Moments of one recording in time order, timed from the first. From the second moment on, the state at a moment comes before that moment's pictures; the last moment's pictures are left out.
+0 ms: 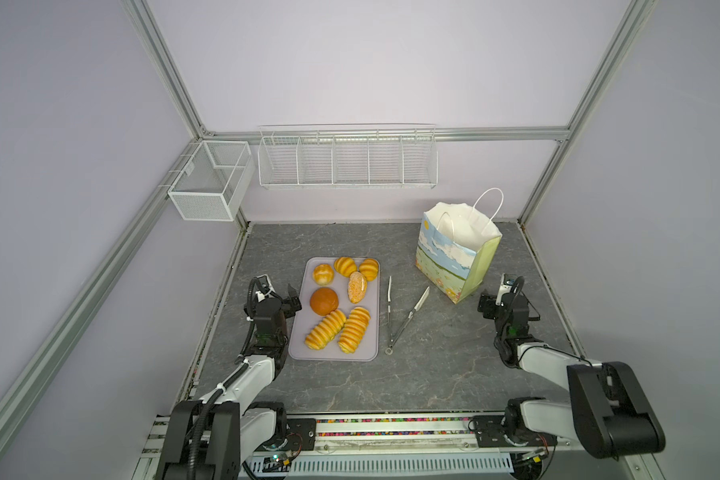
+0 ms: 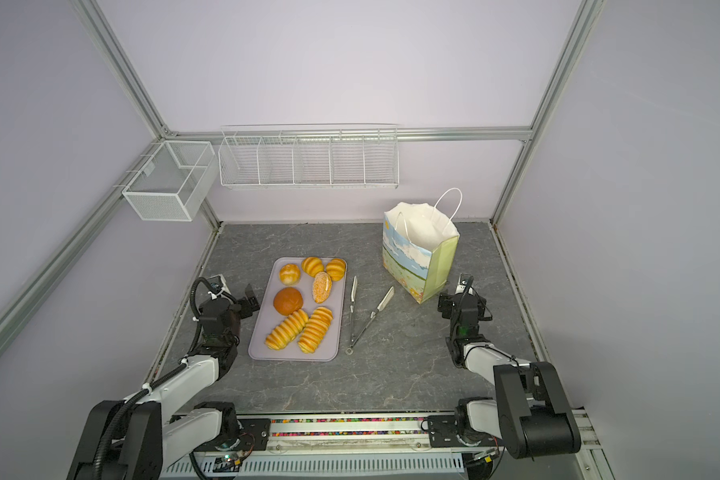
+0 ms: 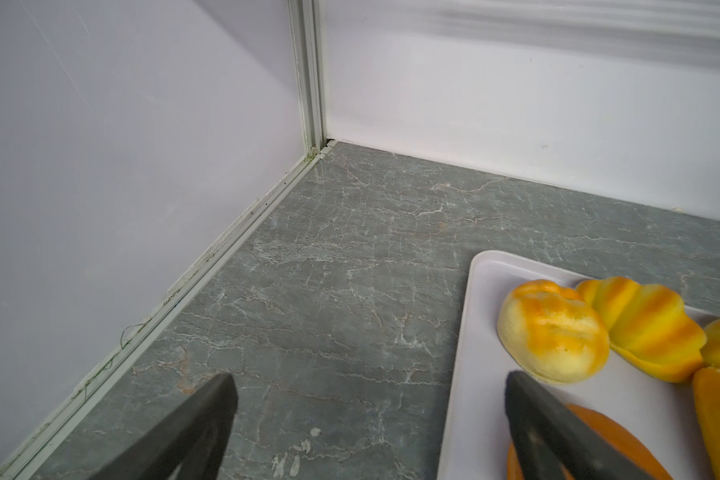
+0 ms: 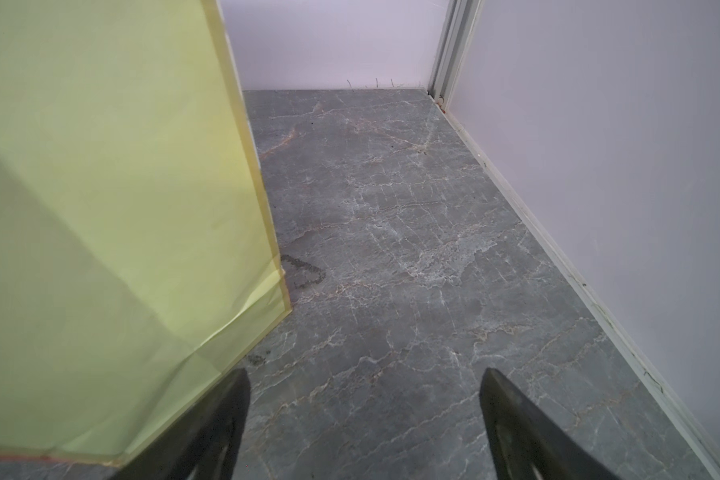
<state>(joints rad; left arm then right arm) -0.11 1.14 0.29 0.57 -0.34 -0.14 0.08 1.30 0.32 0.57 0.31 0.05</state>
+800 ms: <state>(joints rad) -0.04 1.54 0.34 0.96 -0.29 -0.11 0.00 1.53 0.37 0.81 0.07 0.01</state>
